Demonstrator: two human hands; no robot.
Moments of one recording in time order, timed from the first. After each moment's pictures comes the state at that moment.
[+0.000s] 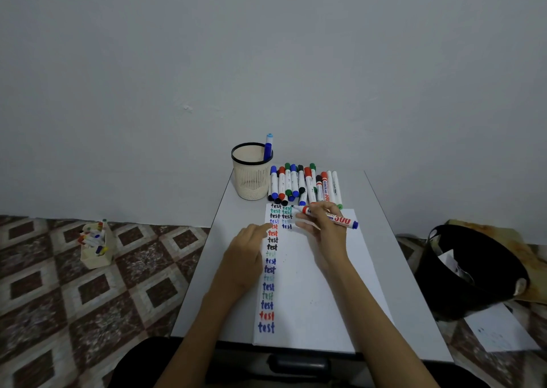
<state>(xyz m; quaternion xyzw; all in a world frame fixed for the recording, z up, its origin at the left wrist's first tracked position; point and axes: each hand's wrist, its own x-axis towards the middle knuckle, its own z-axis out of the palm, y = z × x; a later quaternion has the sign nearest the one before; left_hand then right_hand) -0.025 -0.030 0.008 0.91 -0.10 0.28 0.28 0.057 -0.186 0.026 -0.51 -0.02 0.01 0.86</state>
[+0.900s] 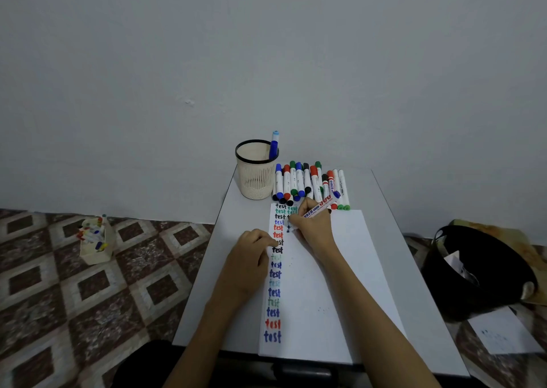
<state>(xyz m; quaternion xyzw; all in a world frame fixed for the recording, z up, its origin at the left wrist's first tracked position) -0.010 -0.016 -0.018 0.92 -0.08 0.25 0.30 0.092 -0.156 0.007 -0.74 -0.11 -0.01 0.66</state>
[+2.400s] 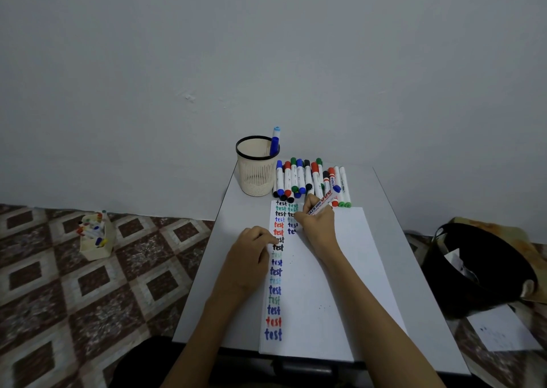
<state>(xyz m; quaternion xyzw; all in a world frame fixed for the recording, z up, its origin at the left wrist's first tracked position) -0.012 -0.016 -0.016 0.92 -0.07 0.22 0.31 0.085 -0.157 0.012 -0.74 -0.09 -0.02 0.67</state>
